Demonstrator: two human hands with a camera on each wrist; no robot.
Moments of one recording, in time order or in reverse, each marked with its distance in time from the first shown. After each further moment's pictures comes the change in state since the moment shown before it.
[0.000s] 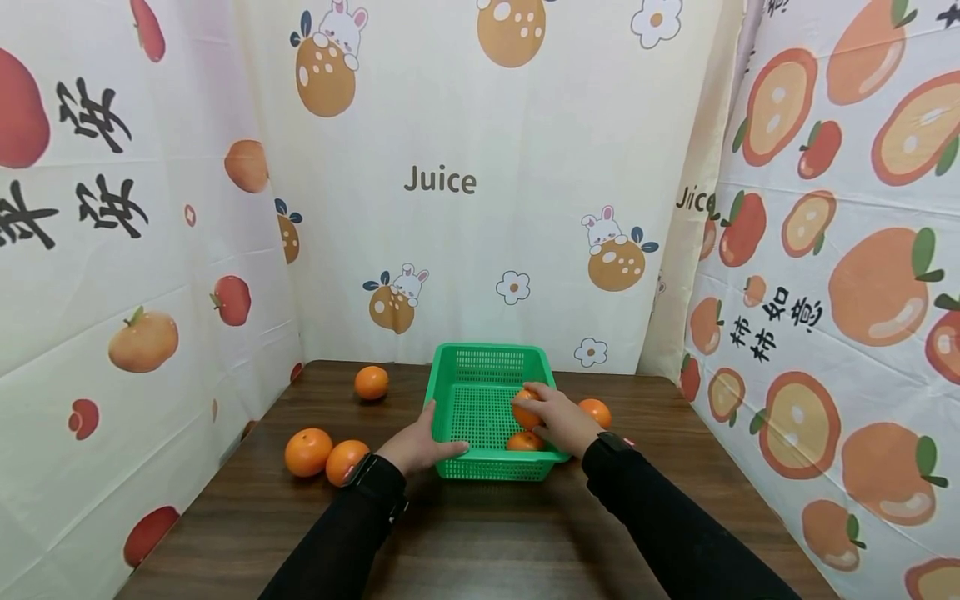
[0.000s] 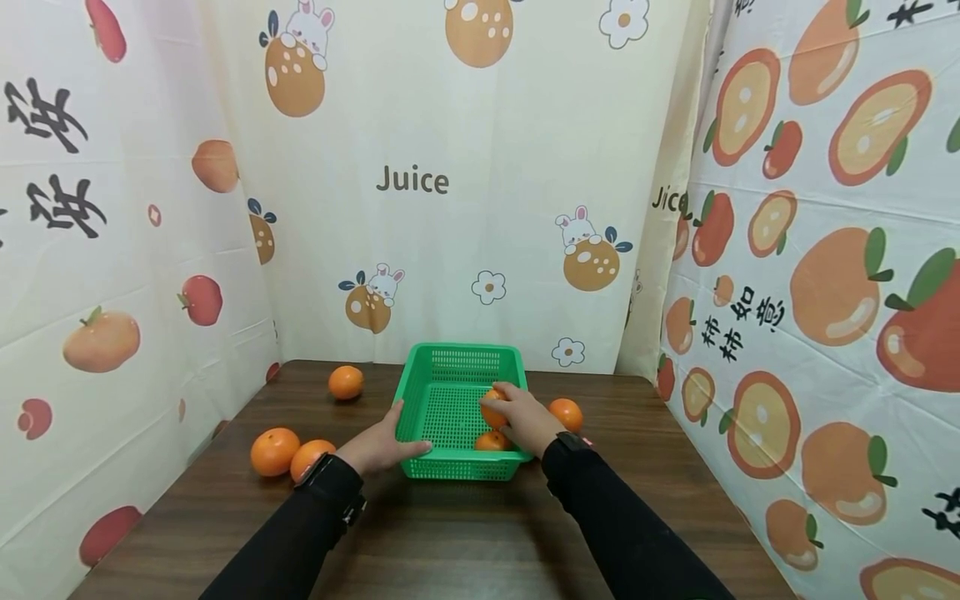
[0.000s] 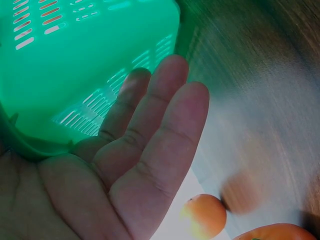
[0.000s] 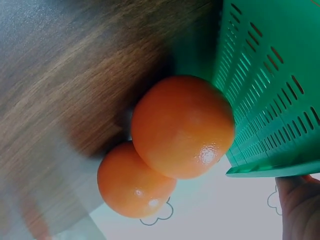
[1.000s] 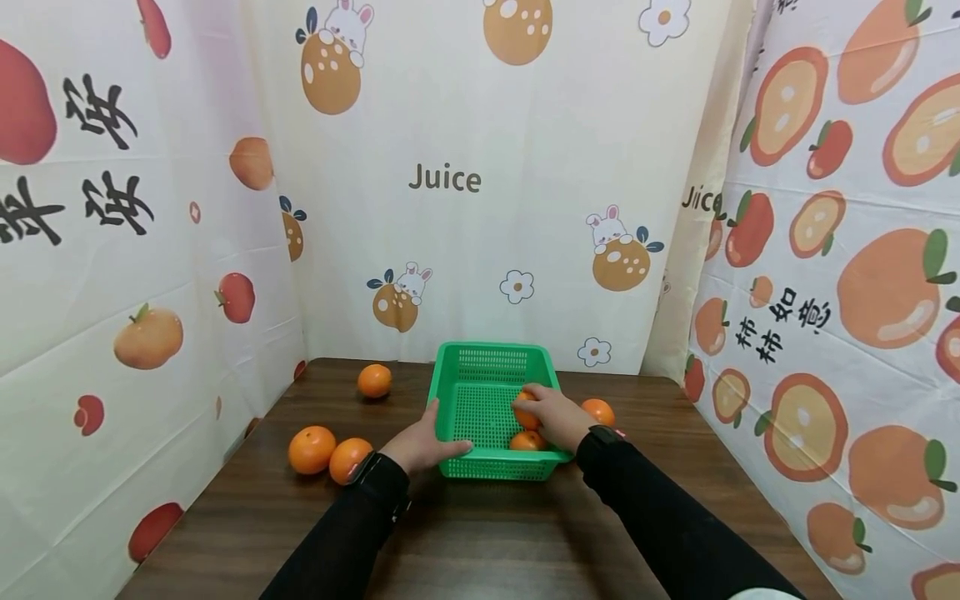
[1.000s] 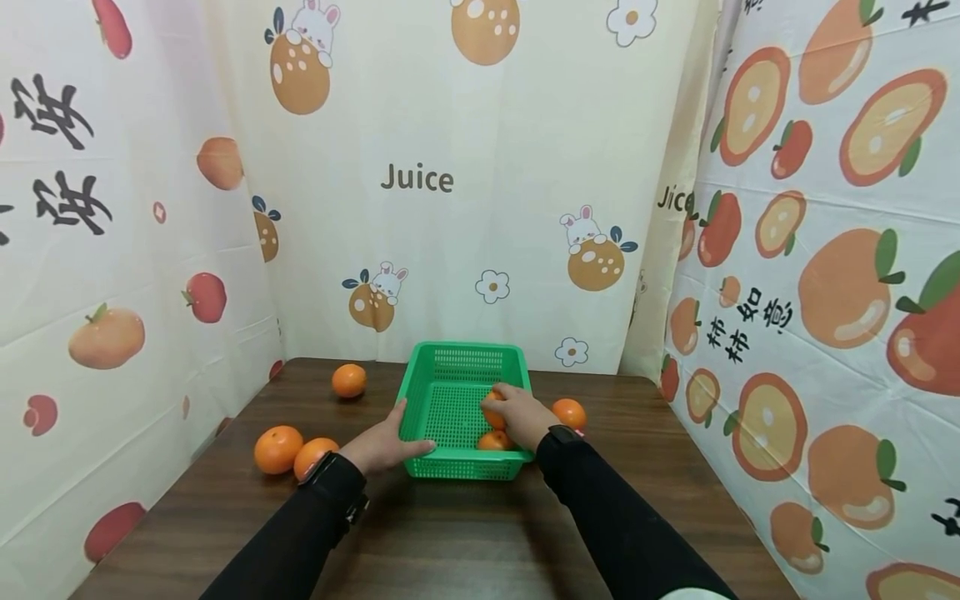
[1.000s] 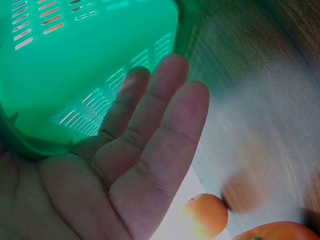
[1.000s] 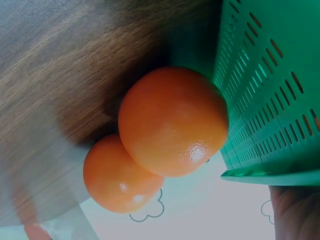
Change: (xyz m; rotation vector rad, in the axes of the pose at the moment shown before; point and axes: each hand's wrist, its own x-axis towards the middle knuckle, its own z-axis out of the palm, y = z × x) left_hand 0.006 -0.003 0.001 0.016 0.005 -0.024; right_hand 0.015 -0.002 0.003 -0.084 -0.054 -0.040
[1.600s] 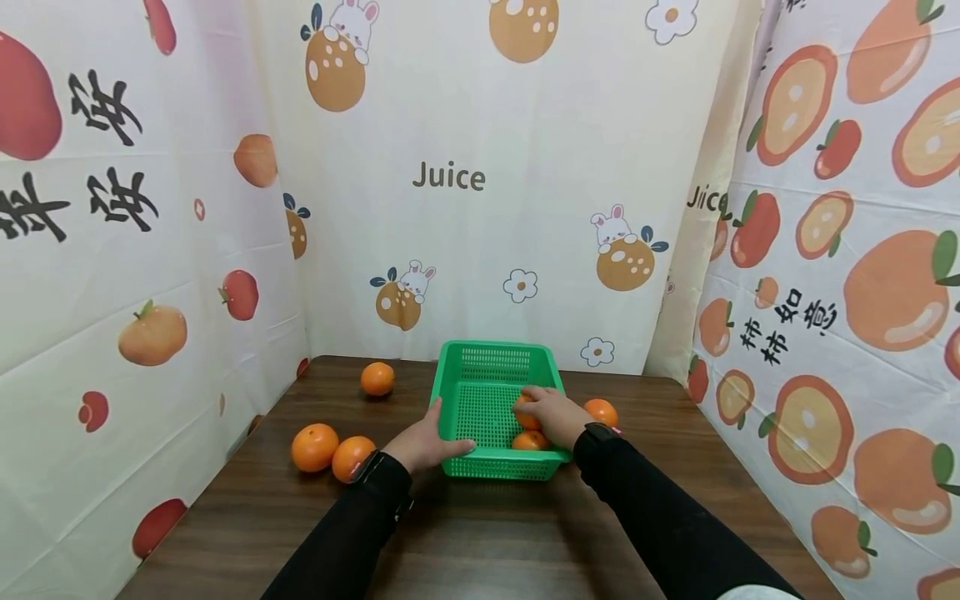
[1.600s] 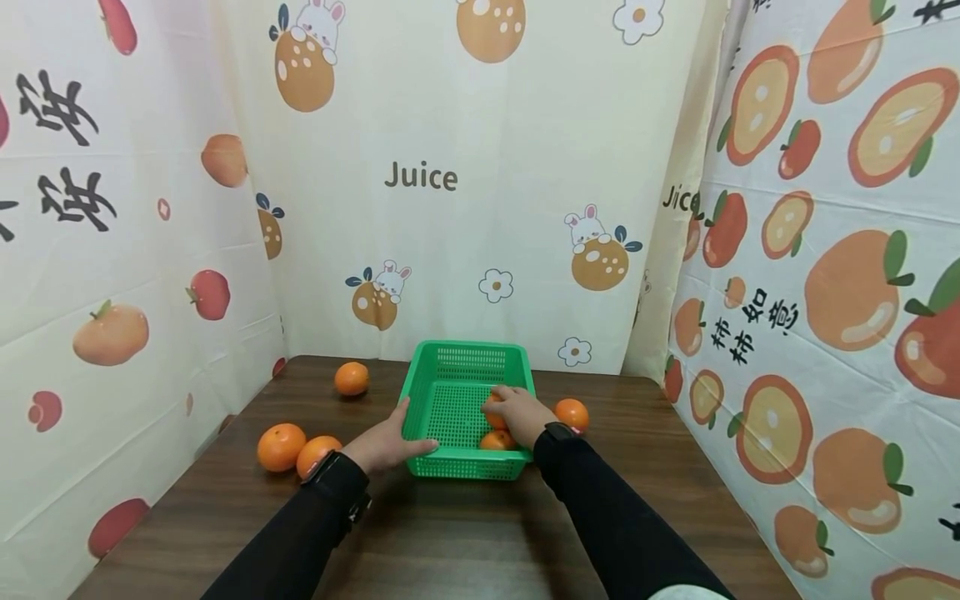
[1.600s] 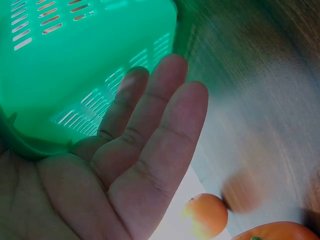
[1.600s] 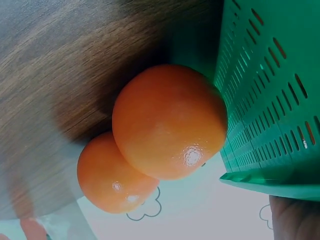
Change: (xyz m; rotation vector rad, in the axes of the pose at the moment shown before) left_hand -0.007 0.002 -0.002 0.013 -0.005 0.035; right_hand 0.003 -0.014 -0.007 0.033 -0.093 0.083
